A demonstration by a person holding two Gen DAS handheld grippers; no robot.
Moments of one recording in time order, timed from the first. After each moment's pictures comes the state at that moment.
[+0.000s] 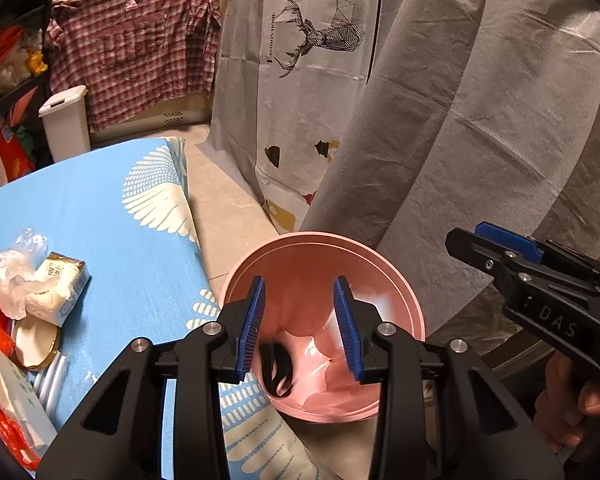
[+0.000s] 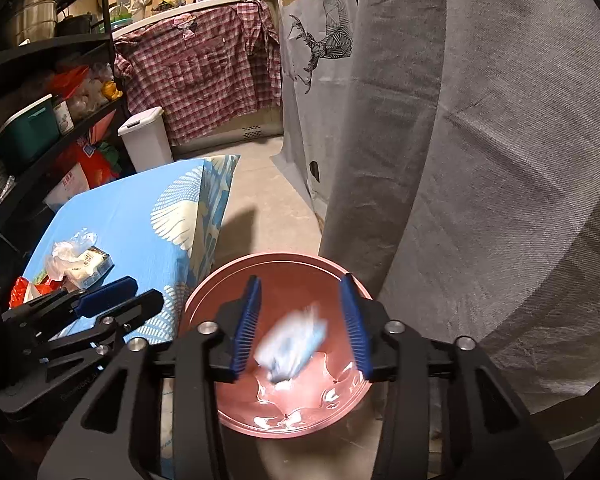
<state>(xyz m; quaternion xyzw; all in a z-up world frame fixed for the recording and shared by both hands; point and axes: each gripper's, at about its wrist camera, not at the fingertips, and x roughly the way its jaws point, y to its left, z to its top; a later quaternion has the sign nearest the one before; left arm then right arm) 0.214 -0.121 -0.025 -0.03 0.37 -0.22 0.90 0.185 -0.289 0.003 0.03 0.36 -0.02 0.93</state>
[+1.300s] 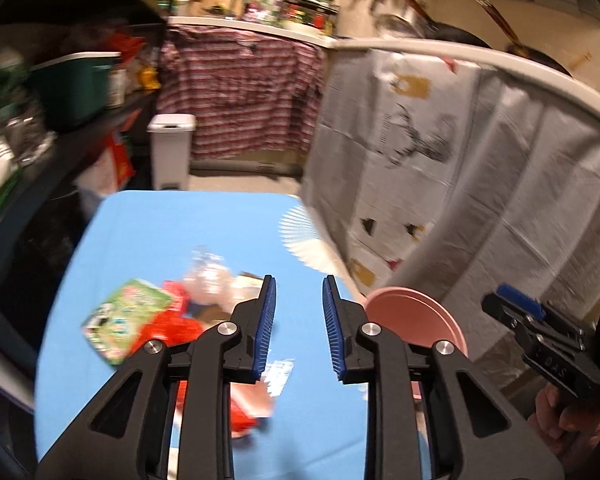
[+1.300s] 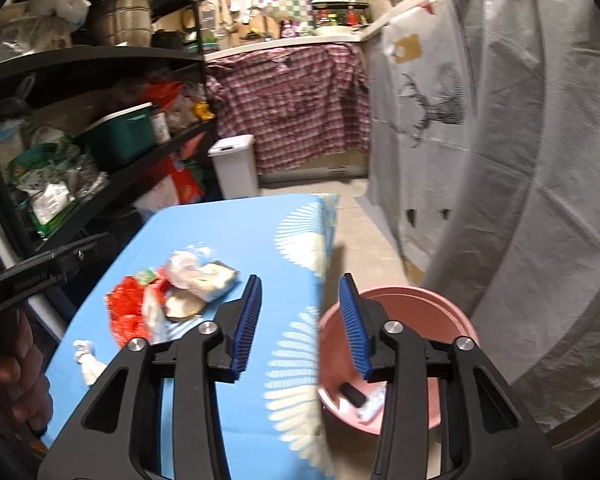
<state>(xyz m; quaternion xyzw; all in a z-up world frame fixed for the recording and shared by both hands) 0.147 0.073 0.054 -0.10 0.29 -0.09 0.95 0.131 -0.175 0.045 0.02 0.28 0.12 0.95</state>
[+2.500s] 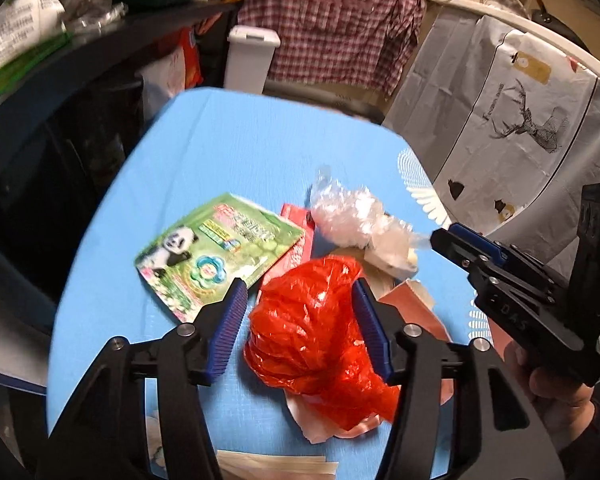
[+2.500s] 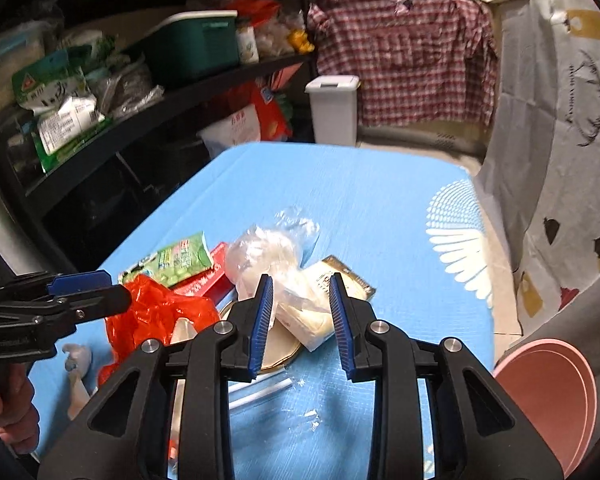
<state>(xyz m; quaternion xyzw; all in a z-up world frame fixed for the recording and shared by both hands) 0.200 0.168 -0.045 -0.16 0.42 -0.01 0.89 0.264 -0.016 -0.044 -0.05 0.36 0.27 0.89</state>
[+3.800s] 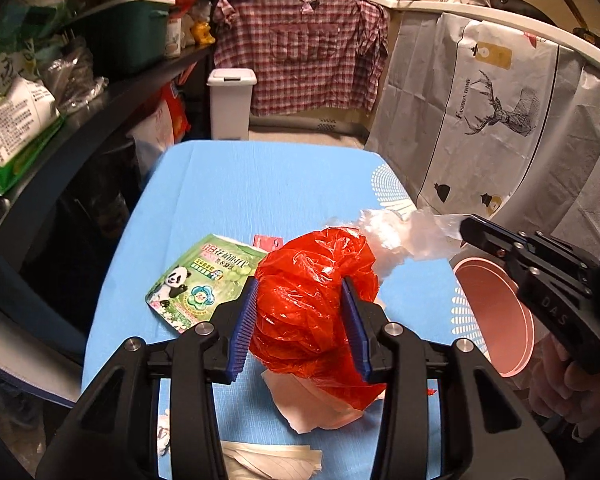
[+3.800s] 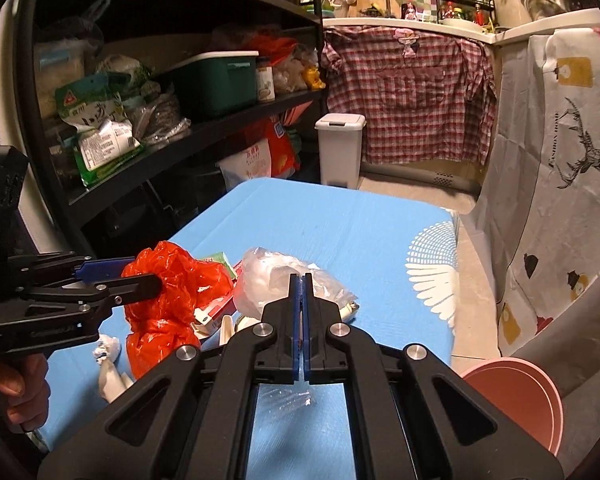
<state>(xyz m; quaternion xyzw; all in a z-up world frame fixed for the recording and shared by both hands) 0.175 0.131 0.009 -0.08 0.37 -0.01 0.93 0.218 -0.053 0.016 -0.06 0.29 0.29 0.91</state>
